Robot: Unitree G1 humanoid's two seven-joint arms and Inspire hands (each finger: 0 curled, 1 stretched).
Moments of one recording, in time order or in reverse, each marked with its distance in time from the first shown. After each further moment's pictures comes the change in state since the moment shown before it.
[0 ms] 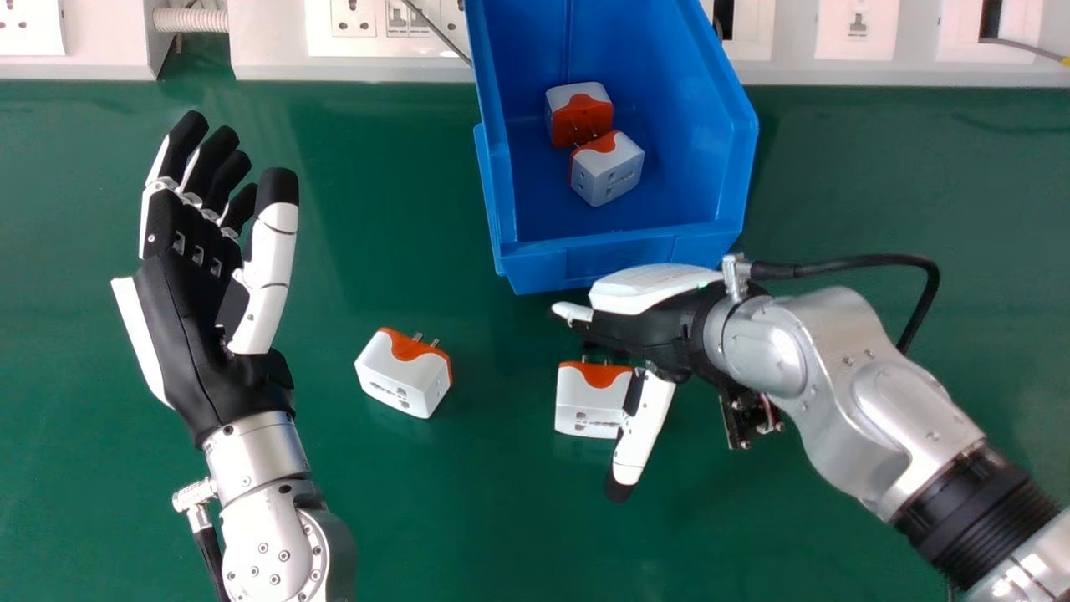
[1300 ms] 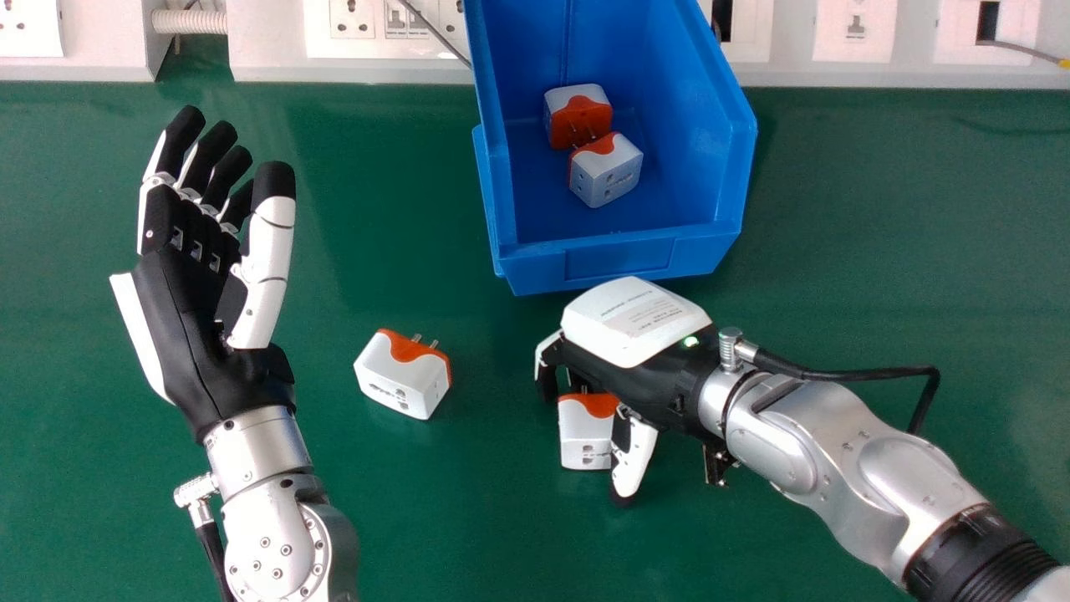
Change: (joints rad) left arm -0.011 -0.002 -0.002 0.000 0.000 0.001 0.010; right arm 0.088 0.007 0.013 0.182 -0.068 -0.310 -0.486
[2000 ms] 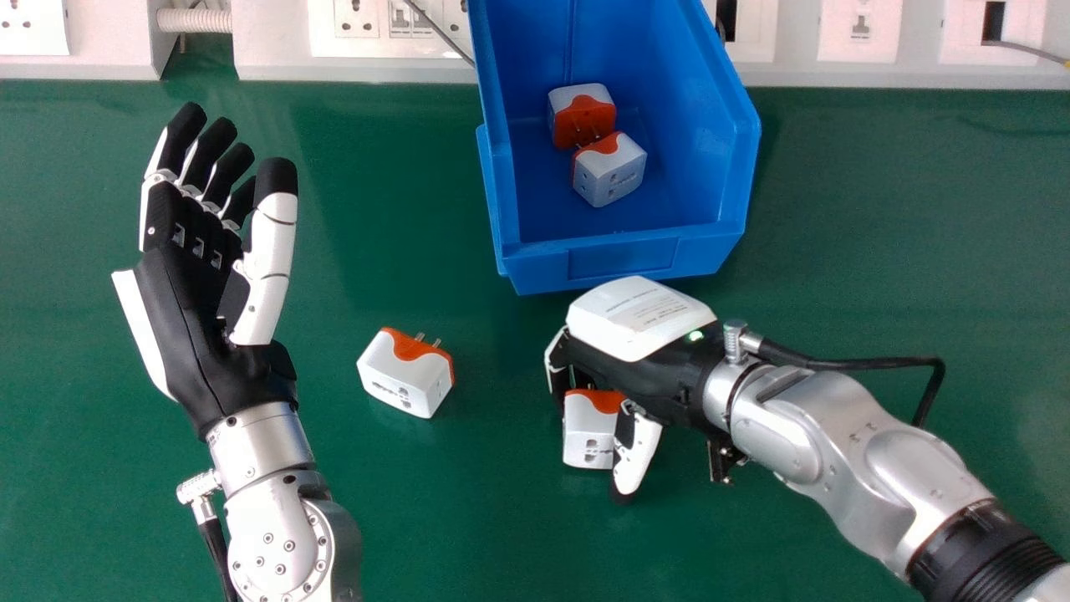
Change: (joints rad) left arm -0.008 -0.002 0.001 0.005 0.005 0.000 0.010; right arm -0.002 -0.016 -0.056 -0.046 0.038 -0.007 0.080
